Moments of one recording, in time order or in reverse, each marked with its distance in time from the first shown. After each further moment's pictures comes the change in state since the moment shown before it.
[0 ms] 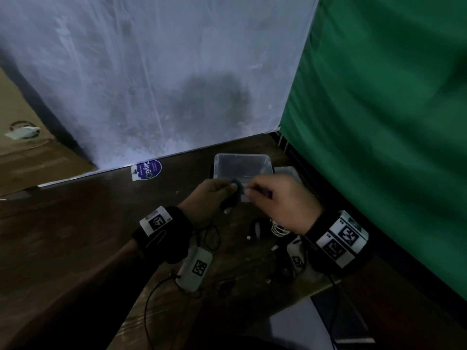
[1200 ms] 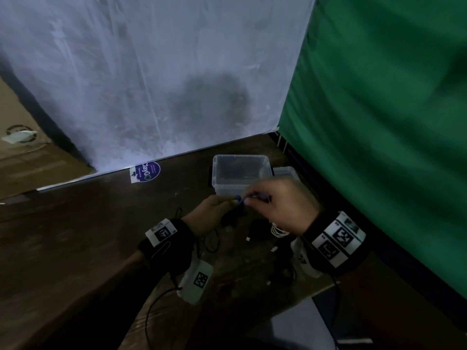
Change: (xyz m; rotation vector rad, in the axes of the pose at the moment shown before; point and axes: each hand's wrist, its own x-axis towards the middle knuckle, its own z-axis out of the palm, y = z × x) left_hand 0.000 -0.025 0.013 -0.064 -0.061 -0.166; right_hand 0.000 0.013 -0.003 -0.226 -0.040 0.007
